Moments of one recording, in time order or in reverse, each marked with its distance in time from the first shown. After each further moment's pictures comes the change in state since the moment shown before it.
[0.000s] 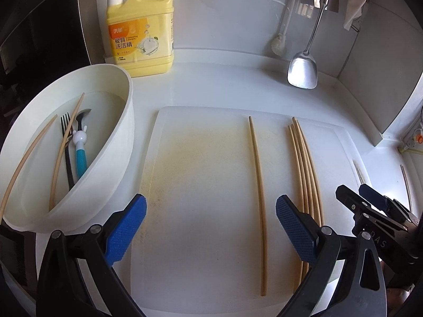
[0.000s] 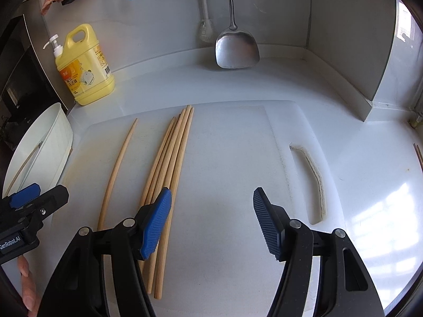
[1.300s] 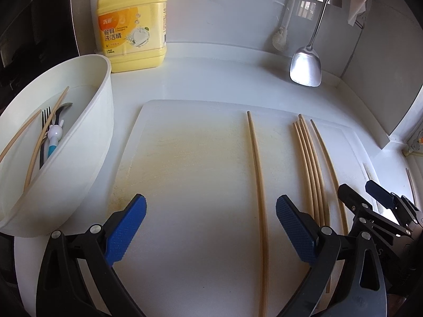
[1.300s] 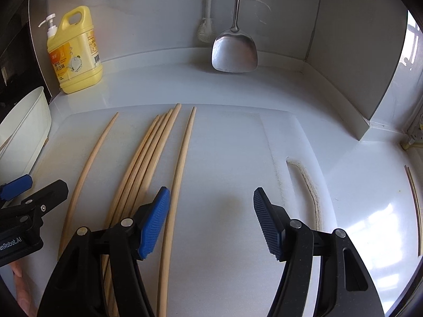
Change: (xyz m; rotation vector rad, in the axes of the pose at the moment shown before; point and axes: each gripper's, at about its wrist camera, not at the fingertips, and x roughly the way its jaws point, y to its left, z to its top) left arm 0.036 -0.008 0.001 -0.009 -0.029 -0.012; right arm 0.026 -0.001 0.002 -0.083 -0.045 -0.113
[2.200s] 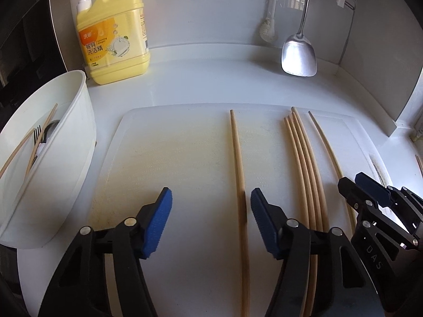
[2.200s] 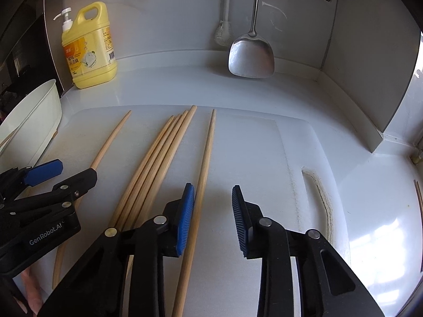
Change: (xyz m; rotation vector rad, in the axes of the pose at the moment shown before) left arm 0.015 -0.027 0.004 0.083 -0.015 0.045; right arm 0.008 0.014 -0.007 -0.069 -0.041 0.058
